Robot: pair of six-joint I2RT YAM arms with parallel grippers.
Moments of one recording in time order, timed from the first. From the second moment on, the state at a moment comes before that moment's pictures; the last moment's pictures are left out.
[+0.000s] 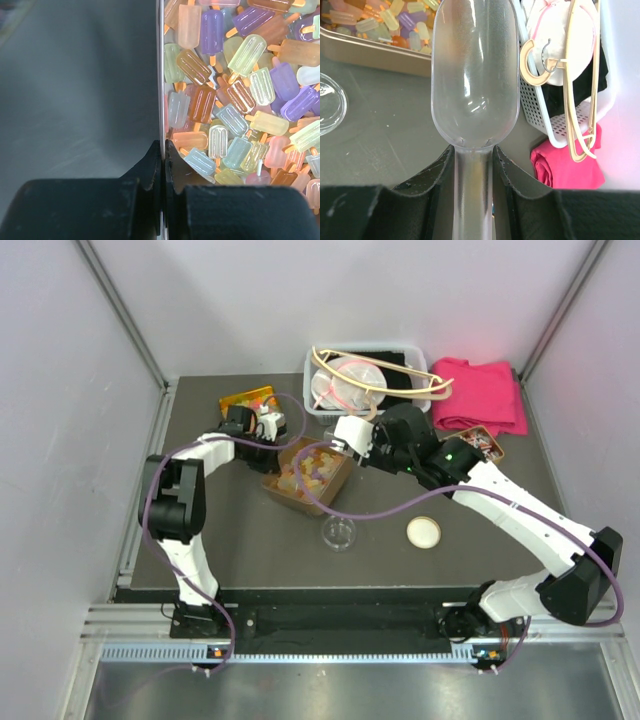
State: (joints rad) left arm -0.14 1.90 1.25 -0.39 0.46 0.17; right arm 0.77 1.35 1.35 -0.64 0.11 -0.67
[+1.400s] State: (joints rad) left arm -0.10 1.78 1.09 0.06 0.66 -0.07; right arm 0.77 1.35 1.40 -0.68 0.13 -0.68
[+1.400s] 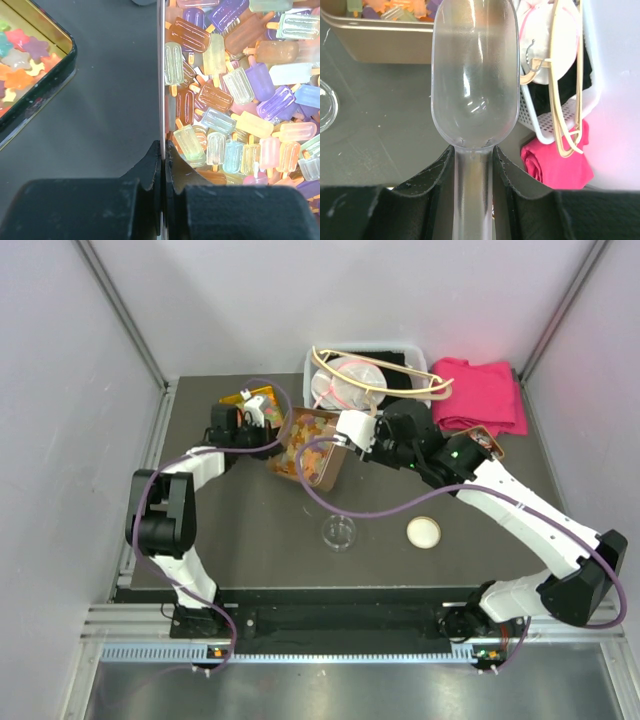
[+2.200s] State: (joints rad) left arm -0.07 1.71 0.98 0.32 0.59 -0.16; right arm 0.77 1.32 1.45 -0.68 0.17 -0.72
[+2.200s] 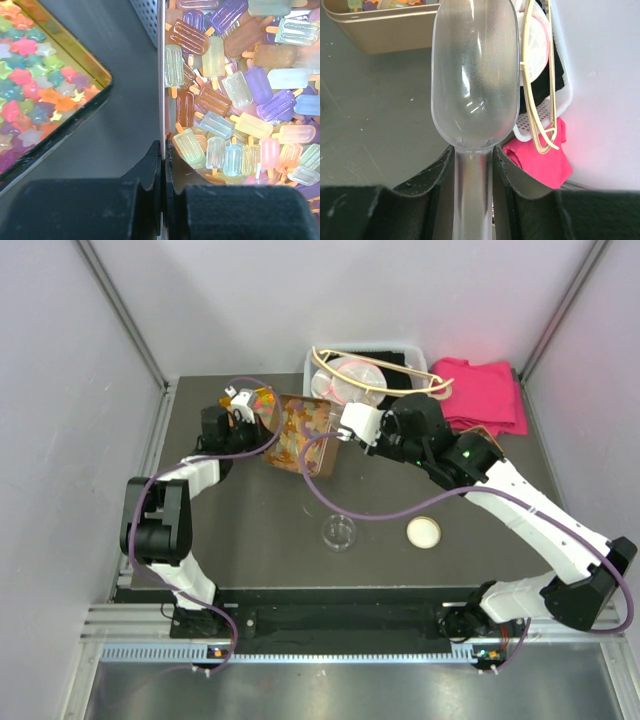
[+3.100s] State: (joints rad) left arm -0.04 1.64 0.97 0.34 0.64 -0.18; right arm 0.77 1.32 1.45 -0.68 0.17 -0.72
